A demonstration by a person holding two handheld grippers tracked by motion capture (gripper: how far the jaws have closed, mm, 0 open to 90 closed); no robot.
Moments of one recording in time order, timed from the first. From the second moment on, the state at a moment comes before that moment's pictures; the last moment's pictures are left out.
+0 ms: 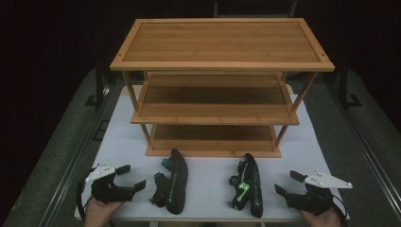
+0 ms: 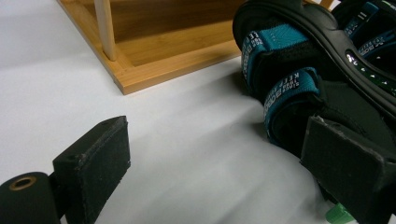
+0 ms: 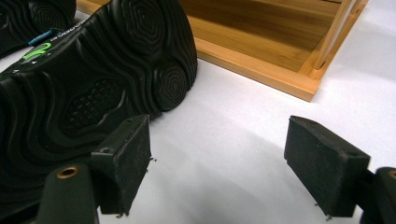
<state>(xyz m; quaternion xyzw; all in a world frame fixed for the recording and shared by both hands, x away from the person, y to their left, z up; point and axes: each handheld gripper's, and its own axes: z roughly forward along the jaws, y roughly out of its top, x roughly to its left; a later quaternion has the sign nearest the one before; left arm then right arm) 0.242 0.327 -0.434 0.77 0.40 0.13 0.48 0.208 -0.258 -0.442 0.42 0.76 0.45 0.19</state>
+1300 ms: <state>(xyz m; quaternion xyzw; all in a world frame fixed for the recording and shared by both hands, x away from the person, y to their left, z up) 0.232 0.306 -0.419 0.77 0.35 0.10 0.52 0.198 -0.246 -0.414 0.41 0.75 0.47 0.21</state>
